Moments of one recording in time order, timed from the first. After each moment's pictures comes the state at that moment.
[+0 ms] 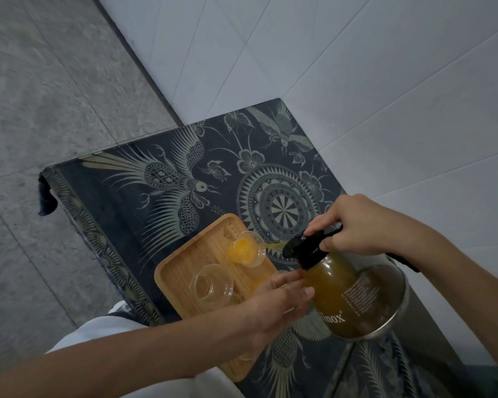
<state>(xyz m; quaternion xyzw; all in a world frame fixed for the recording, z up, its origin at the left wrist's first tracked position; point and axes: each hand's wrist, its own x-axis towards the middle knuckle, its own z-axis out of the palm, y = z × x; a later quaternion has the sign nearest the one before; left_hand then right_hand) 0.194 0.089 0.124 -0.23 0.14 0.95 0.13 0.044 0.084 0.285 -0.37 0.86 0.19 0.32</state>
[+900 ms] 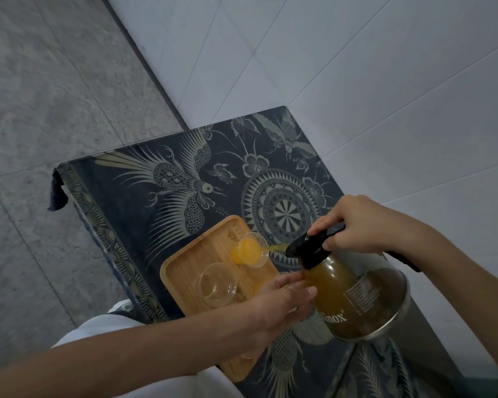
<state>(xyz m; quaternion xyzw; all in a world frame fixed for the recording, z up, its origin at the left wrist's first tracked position) 0.201 0.091 0.124 -0.23 0.16 0.95 0.13 0.052 0.079 0.289 -0.39 0.85 0.19 0.32</state>
